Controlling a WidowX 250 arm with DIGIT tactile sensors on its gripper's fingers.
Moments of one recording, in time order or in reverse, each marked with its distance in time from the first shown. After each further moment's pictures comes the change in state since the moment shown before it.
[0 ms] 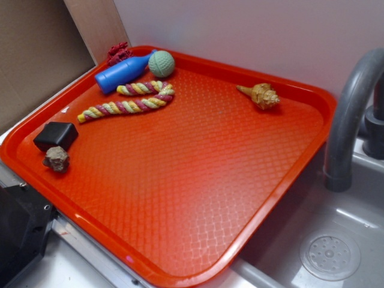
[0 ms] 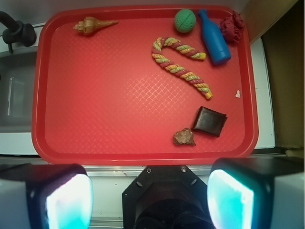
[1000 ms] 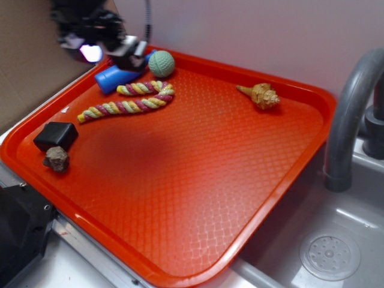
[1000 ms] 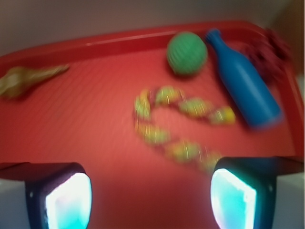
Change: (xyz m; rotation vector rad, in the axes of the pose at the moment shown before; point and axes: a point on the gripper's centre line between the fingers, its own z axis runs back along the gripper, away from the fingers) arm 0.130 0.027 -0.155 0.064 -0.075 0.147
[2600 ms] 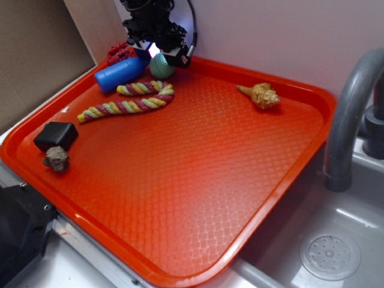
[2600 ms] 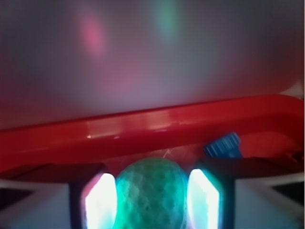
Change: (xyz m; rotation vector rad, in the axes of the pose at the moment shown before) arm 0.081 0.030 -0.083 0.068 -0.062 -0.004
